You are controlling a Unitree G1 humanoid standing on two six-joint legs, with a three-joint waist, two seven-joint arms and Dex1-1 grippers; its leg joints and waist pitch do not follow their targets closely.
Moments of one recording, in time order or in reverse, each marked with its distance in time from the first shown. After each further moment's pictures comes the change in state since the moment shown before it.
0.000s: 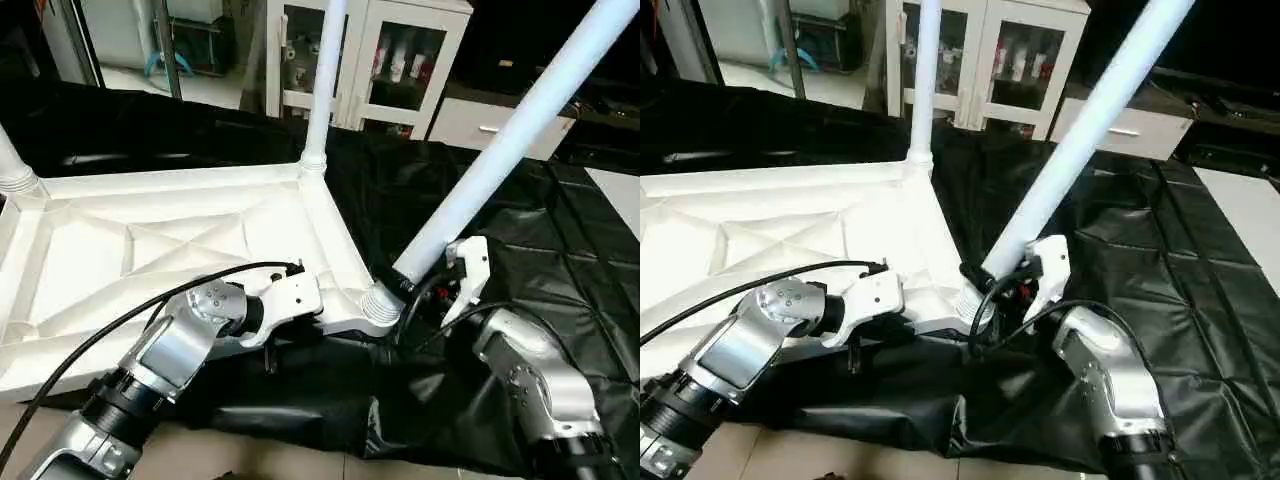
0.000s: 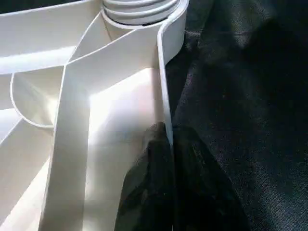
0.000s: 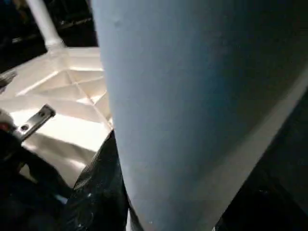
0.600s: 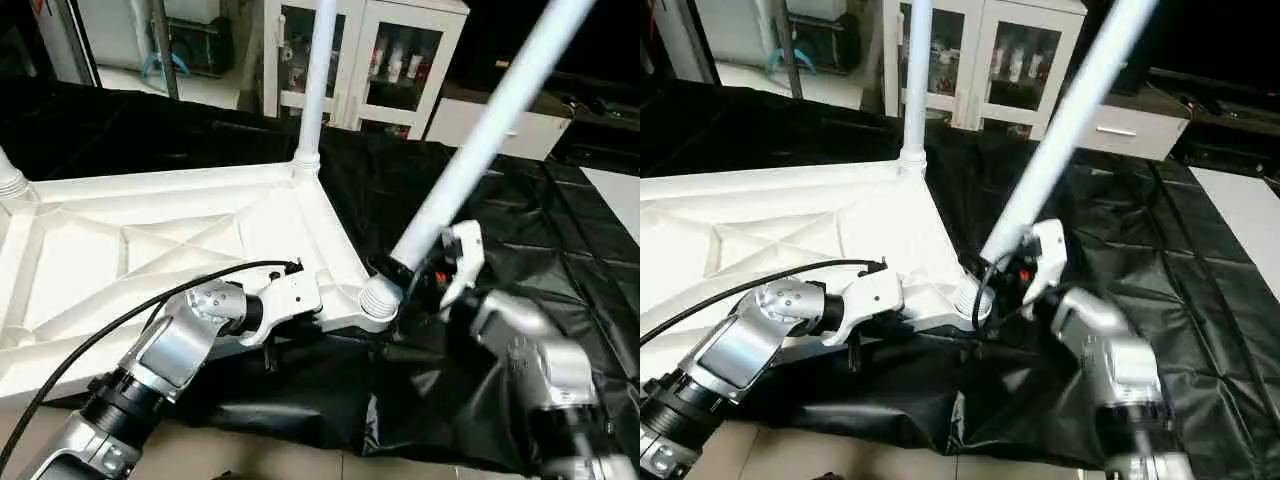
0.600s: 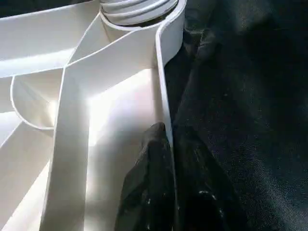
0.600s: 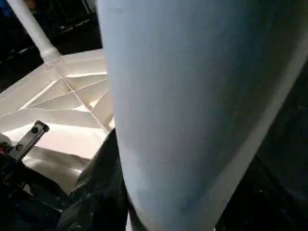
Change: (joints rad) left arm 0.002 -0.001 0.002 -0.005 0.003 0.008 0.015; right arm -0.099 0.017 -0.065 0.113 0.075 0.112 0.007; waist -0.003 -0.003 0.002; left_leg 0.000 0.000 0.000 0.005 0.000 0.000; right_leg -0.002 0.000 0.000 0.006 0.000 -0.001
